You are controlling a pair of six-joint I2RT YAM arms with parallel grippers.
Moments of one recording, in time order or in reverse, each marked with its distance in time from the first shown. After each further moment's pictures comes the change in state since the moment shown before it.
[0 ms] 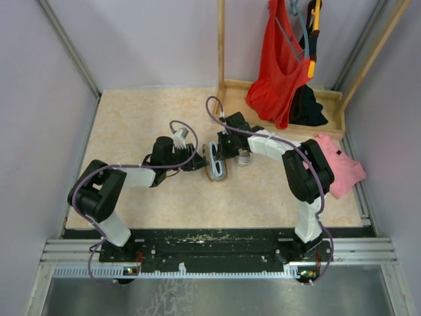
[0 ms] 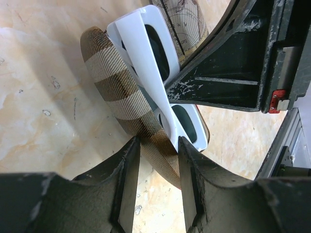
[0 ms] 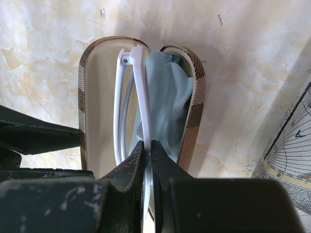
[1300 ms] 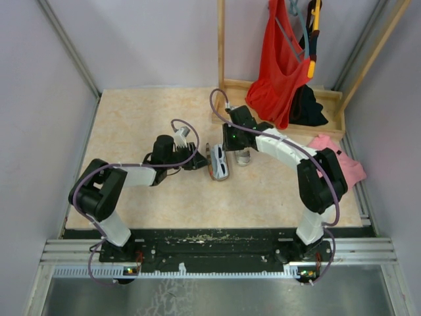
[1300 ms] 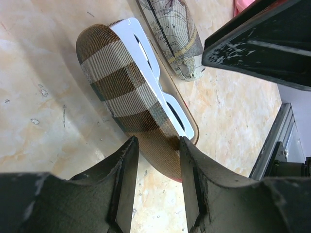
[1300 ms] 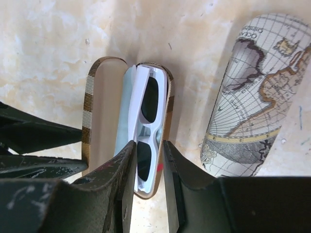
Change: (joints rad) left arm 0.000 0.010 0.022 0.006 0.037 0.000; right arm -0.001 -0.127 0.012 -0.079 0.197 -0.080
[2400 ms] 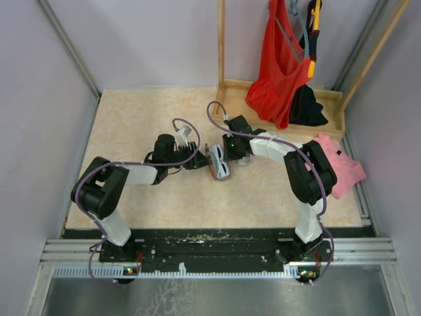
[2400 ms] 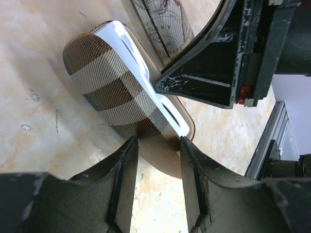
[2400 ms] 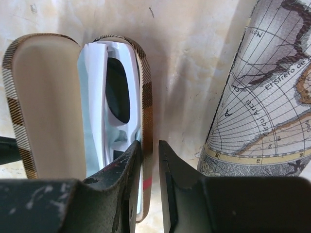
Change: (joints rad) left arm 0.000 0.029 0.021 0.011 0.029 -0.016; right arm -0.005 0.090 -0.071 0.069 -0.024 0.000
